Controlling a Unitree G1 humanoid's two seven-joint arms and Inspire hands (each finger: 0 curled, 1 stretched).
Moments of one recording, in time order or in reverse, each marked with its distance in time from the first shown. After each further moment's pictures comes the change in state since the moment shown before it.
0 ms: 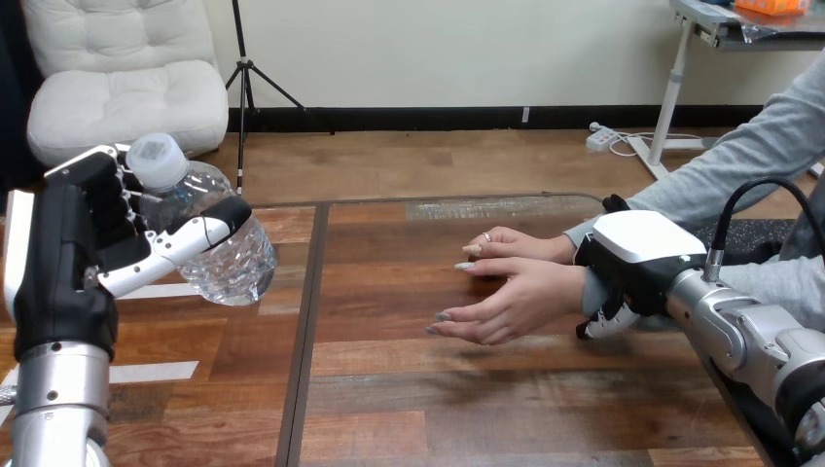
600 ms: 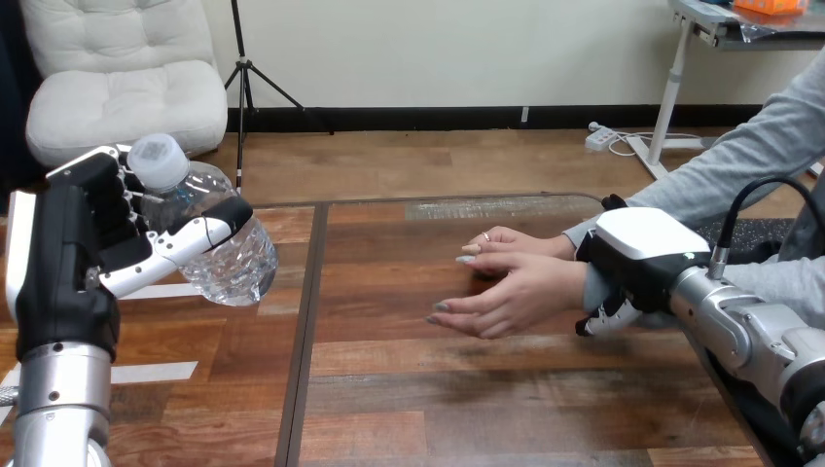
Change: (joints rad) left arm 0.000 -0.005 0.000 0.000 0.000 0.000 -0.003; right arm 0.000 -0.008 -0.017 0.000 0.022 -0.024 0.002
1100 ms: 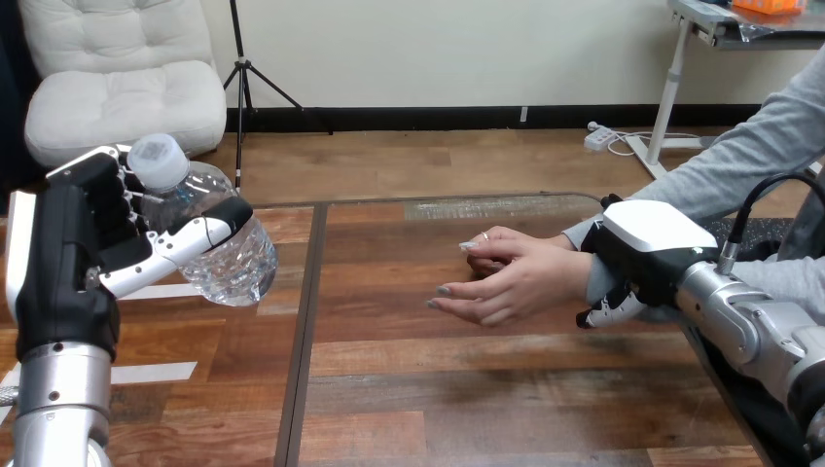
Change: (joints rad) left arm 0.000 0.000 0.000 0.000 0.000 0.001 0.001; right arm 0.000 -0.013 -0.026 -0.001 0.026 -0.024 0.003
